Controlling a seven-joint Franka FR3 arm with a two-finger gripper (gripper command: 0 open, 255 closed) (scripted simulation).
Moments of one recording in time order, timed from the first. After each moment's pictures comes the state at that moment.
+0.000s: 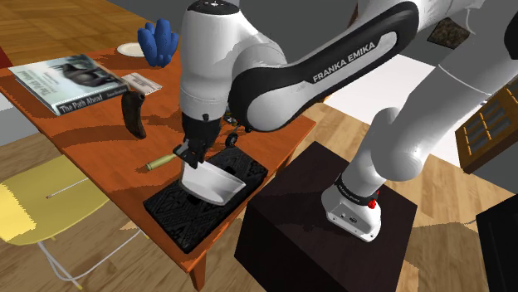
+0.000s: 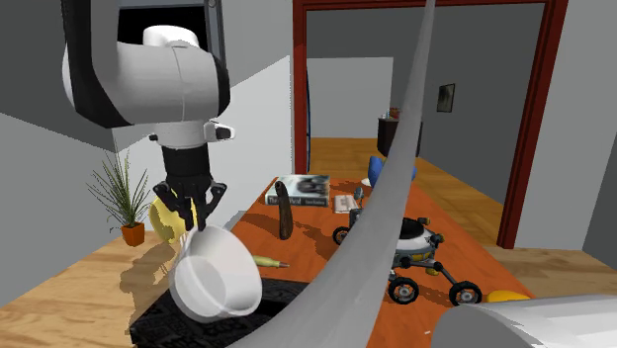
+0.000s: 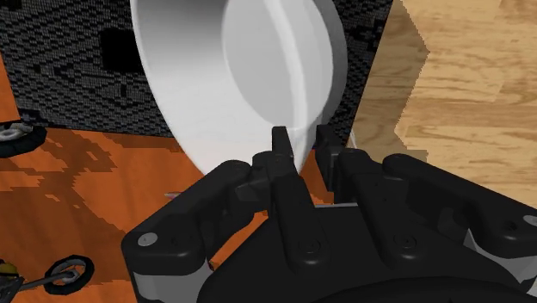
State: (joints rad) arm 0.32 -0.14 0.52 -2.34 0.05 2.33 0.61
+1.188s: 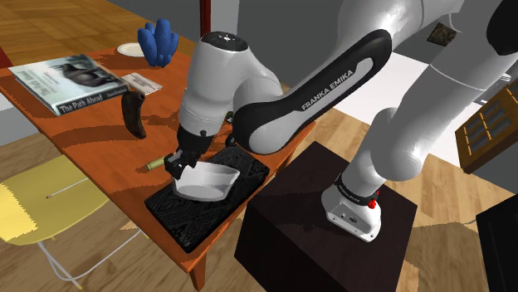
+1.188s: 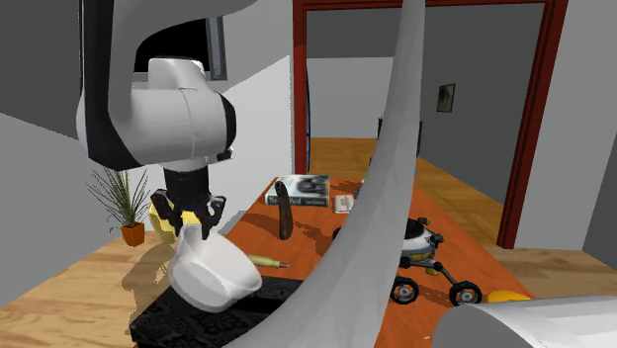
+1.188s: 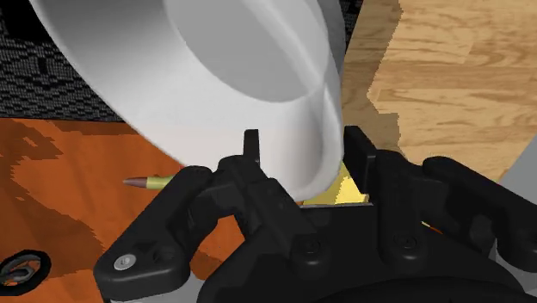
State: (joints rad) arm 0.31 -0.06 0.54 -2.41 0.00 2.62 0.65
